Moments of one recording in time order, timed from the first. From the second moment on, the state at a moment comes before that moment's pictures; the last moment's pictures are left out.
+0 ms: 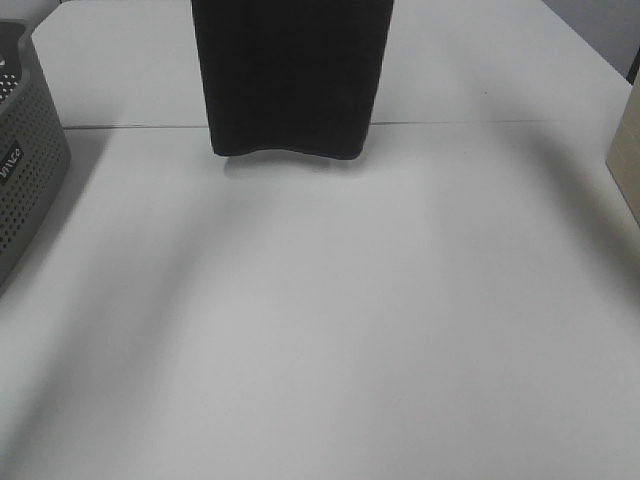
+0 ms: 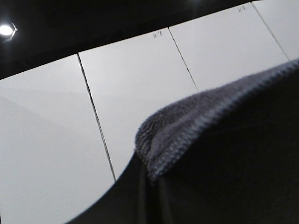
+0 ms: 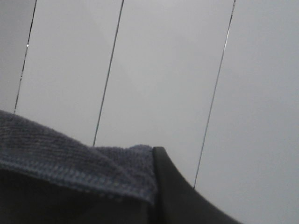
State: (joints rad) left arm -0.31 2.32 -2.47 -0.17 -0.49 0.61; right arm 0.31 2.04 -2.27 -0.84 -0.06 0.59
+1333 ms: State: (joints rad) left arm -0.30 2.41 -2.54 -0.07 -0.28 0.61; right arm 0.24 2.11 -2.28 -0.84 -0.05 0.65
